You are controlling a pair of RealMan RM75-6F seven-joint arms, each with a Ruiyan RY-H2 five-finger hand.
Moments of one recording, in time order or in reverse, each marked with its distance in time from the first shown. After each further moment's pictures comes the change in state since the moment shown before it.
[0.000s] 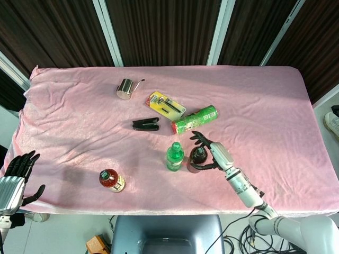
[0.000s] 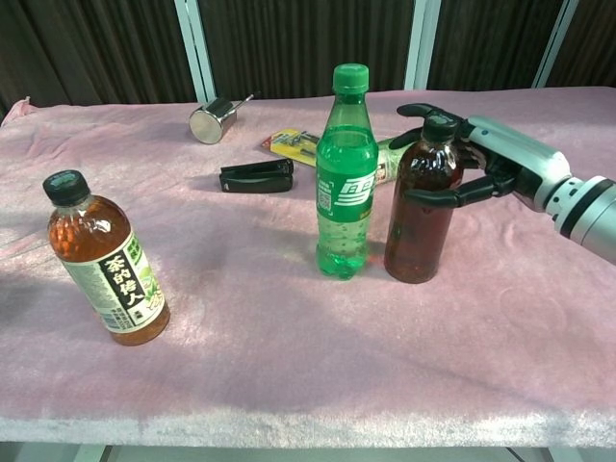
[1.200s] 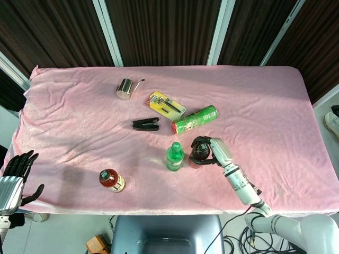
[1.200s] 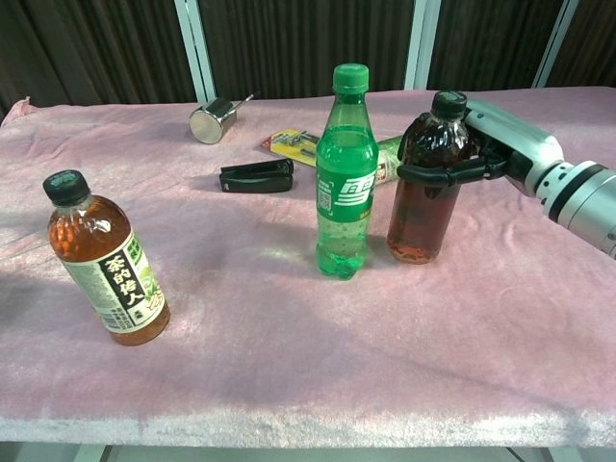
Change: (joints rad) left arm 0.002 0.000 -0.003 0.002 -0.004 0.006 -0.005; right arm 0.011 -0.009 0.056 -0.030 0.045 -0.022 -0.069
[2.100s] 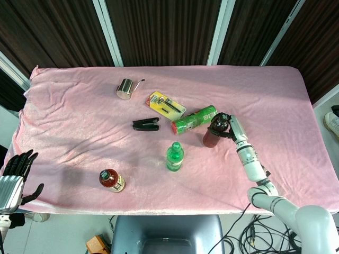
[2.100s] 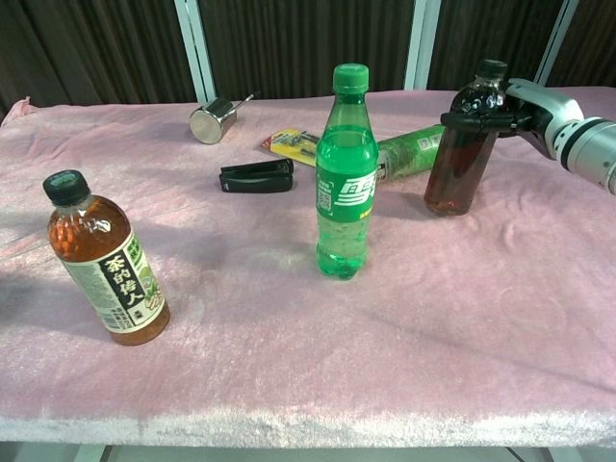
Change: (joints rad) left arm -0.004 -0.006 -0.004 -0.001 -0.015 -0.009 0.018; right arm 0.099 0.002 0.135 0.240 0.202 -0.294 0.230
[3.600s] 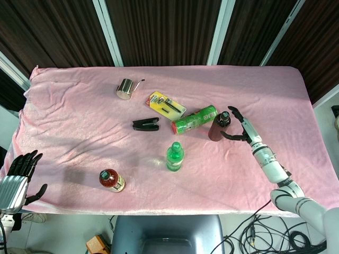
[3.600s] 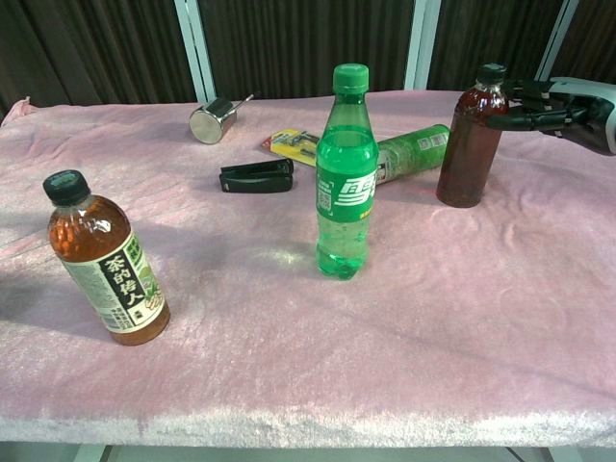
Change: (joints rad) left arm -0.008 -0.017 0.007 0.010 0.014 0.000 0.020; right arm -0.053 0.204 -0.073 -0.115 -0.127 -0.088 0.217
